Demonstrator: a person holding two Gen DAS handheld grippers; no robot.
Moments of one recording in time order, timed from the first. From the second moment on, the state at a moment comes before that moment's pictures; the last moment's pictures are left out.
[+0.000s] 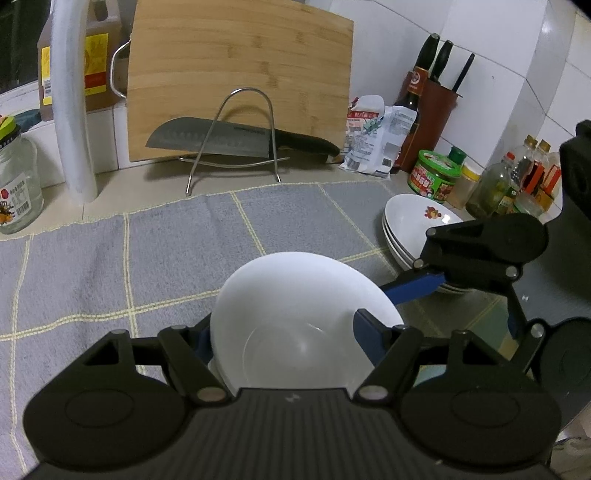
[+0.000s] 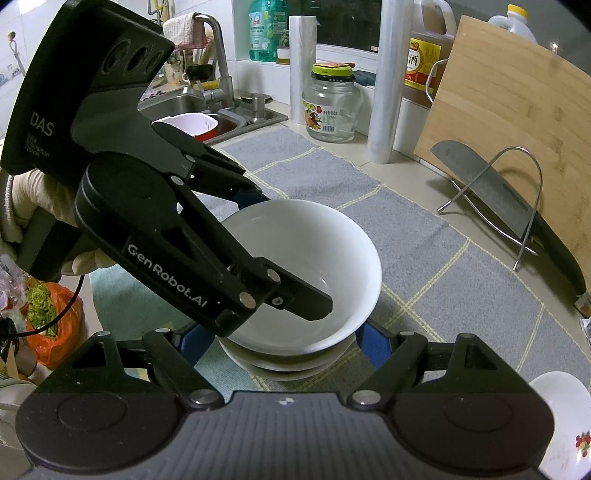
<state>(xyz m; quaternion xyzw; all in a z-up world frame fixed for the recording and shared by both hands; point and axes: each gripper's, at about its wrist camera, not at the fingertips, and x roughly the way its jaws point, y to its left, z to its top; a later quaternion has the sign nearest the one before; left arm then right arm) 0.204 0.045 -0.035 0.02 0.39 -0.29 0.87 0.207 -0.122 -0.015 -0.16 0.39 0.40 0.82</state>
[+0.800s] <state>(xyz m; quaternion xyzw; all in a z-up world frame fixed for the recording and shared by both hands) 0.205 0.055 -0.027 0.02 0.36 -0.28 0.89 0.205 -0.124 -0.013 -0.15 0.38 0.40 0.82</state>
